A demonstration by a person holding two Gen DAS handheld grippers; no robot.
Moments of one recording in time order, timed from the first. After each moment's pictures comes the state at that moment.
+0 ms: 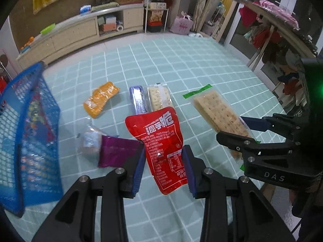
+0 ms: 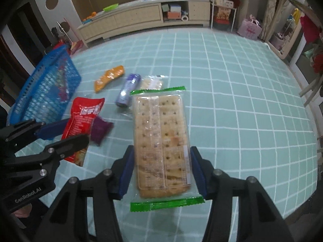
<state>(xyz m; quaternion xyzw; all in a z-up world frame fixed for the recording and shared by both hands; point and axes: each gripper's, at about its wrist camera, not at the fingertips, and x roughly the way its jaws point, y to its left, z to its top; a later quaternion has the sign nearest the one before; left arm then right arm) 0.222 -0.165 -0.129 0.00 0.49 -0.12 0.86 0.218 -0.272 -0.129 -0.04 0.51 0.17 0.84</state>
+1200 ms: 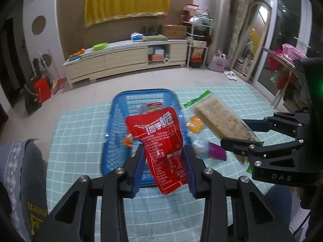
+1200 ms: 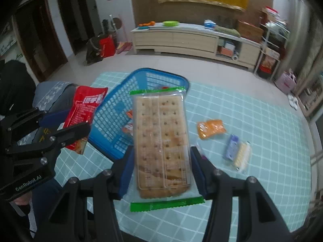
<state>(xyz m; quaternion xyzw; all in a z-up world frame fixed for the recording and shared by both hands) 0.114 0.062 -0.017 -0.02 0.39 0.00 0.92 0.156 -0.050 -0.030 -0.12 0.42 0.30 0.85</state>
